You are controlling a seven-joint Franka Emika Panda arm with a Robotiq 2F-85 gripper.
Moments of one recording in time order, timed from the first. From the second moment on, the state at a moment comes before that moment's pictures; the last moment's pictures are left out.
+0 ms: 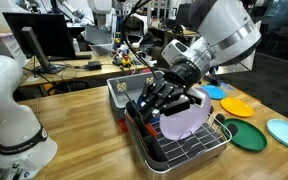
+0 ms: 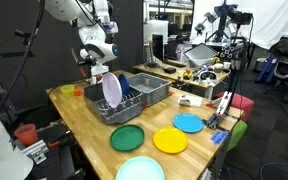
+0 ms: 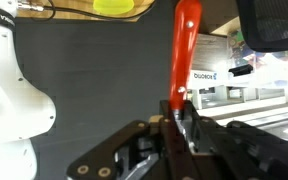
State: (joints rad) arm 0.28 0.43 0.31 -1.98 1.28 1.93 -2.26
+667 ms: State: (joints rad) arm 0.29 0.43 0.31 -1.98 1.32 1.95 -2.28
